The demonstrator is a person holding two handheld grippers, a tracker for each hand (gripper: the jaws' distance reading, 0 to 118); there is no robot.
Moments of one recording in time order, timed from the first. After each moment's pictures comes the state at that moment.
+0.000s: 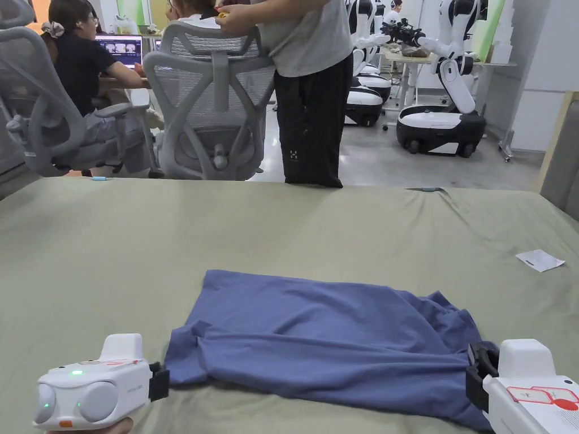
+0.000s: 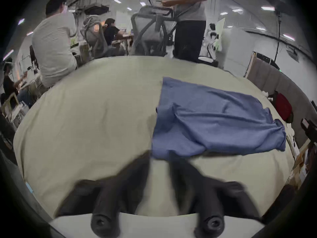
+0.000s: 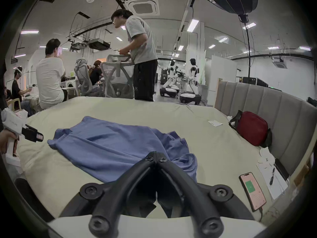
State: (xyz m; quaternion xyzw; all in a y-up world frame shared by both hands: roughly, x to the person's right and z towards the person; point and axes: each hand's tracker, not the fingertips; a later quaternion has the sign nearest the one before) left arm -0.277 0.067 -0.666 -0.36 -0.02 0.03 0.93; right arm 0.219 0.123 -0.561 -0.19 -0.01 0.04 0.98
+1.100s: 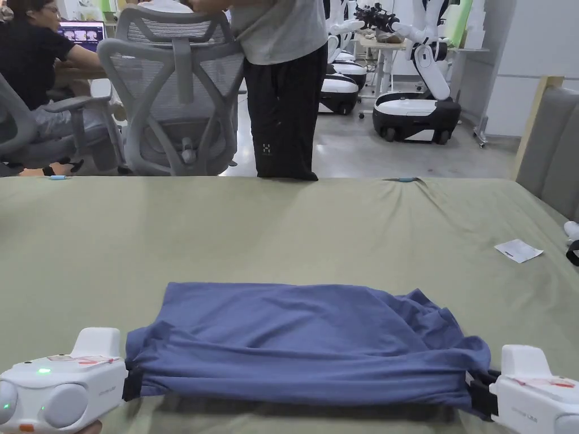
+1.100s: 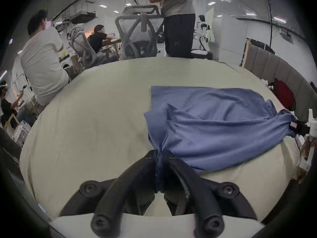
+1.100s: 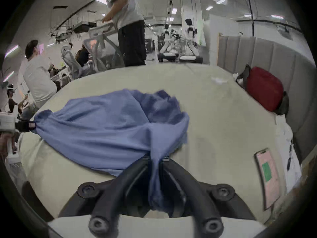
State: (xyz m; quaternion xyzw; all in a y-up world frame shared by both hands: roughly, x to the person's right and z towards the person) left arm -0.236 0.111 -0.670 -0.36 -0.04 -0.03 0.93; right arm 0.298 0.094 -0.620 -0.34 0.00 -0.03 0.94
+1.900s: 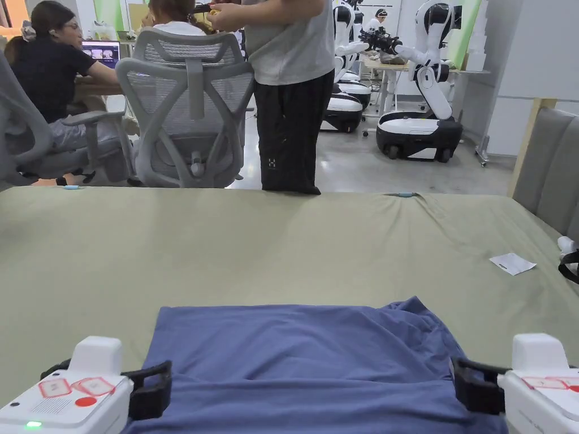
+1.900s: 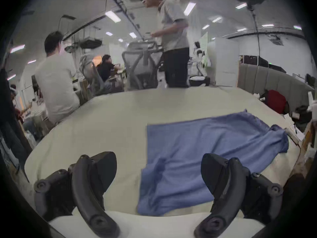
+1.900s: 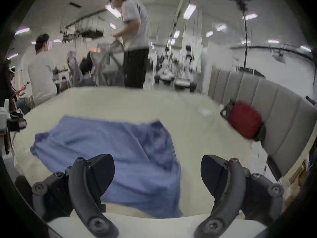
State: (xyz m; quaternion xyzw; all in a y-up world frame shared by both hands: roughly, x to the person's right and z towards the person) left arm -0.220 0.135 -0.598 -0.21 -0.04 -0.05 0.97; right arm 0.259 0.154 -0.558 -0.21 -0.02 0.03 0.98
